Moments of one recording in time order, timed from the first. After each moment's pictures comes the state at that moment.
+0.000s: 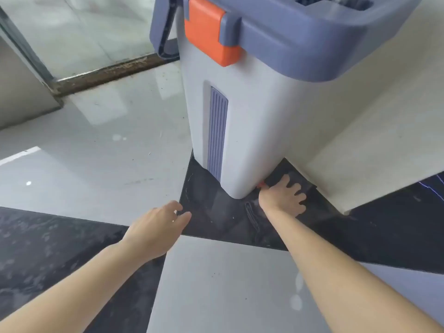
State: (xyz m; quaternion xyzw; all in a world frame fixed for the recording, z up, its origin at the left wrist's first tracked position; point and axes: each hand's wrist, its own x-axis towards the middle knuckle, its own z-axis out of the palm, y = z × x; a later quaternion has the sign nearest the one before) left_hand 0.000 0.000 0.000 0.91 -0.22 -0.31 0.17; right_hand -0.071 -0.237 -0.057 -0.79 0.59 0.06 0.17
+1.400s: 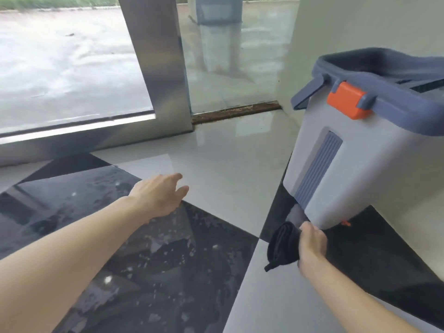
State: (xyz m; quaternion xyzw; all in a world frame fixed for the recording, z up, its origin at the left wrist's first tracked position) left_hand 0.040 0.192 0.094 0.99 -0.12 -0.09 0.04; right_hand -0.077 -0.079 -0.011 -0.58 0.51 -0.11 0.63
